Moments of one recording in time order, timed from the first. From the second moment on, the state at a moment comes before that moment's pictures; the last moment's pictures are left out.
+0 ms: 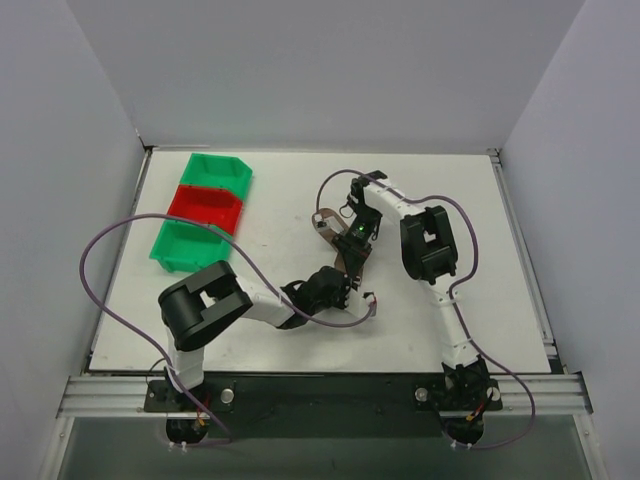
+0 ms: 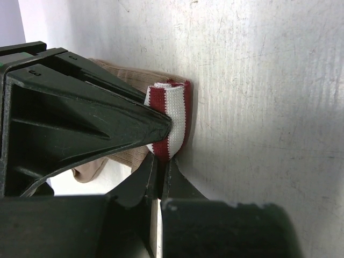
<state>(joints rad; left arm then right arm) -1.03 1.89 0.80 0.51 -0.17 0.95 0.43 2.50 2.04 -1.53 -0.68 -0.86</state>
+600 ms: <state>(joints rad) -1.03 1.88 0.90 0.32 -0.14 0.91 0.42 2.48 2.00 -1.52 -0.68 -0.82</state>
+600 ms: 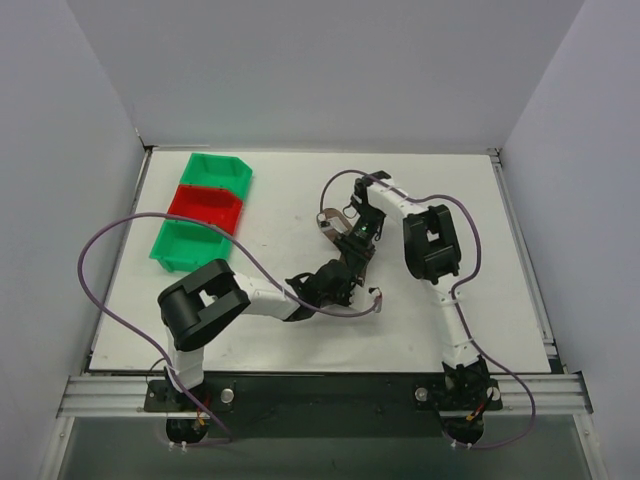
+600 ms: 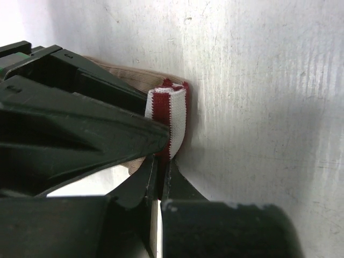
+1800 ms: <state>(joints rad) -0.95 2.00 1.29 -0.17 0.13 0.66 0.14 1.81 1.41 -0.83 -0.33 -0.50</state>
